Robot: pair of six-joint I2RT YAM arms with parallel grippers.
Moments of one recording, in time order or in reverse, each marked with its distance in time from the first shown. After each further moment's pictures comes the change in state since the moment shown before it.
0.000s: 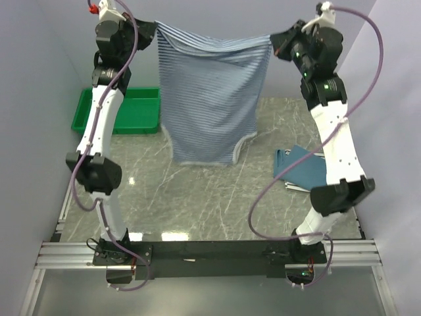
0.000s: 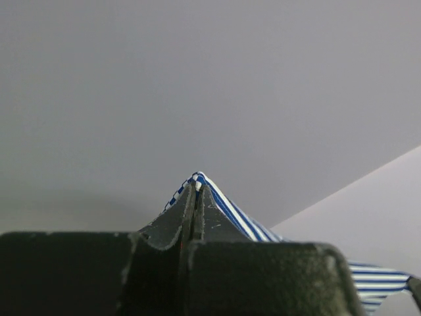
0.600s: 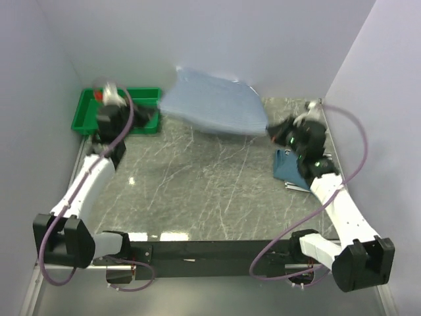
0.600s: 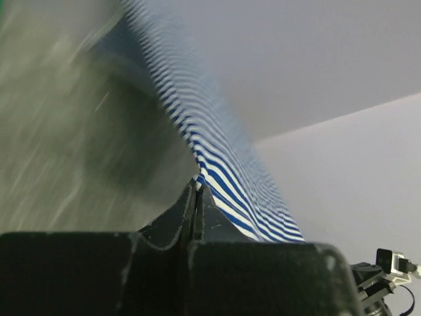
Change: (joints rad) left arm 0.026 -0.631 -1.081 0.240 0.106 -0.162; right arm -0.021 -0.569 -1.067 0.277 -0.027 0.136
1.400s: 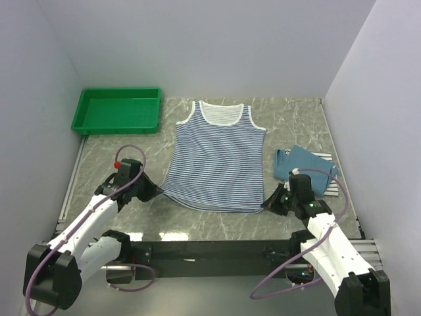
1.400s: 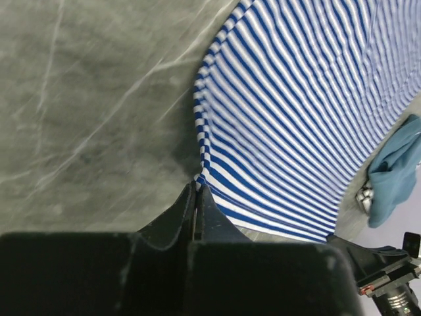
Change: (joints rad) left arm -0.162 -0.342 -0.645 -0.562 -0.114 -0.102; right arm 0.009 -0.346 -0.666 -0.444 -0.166 0.116
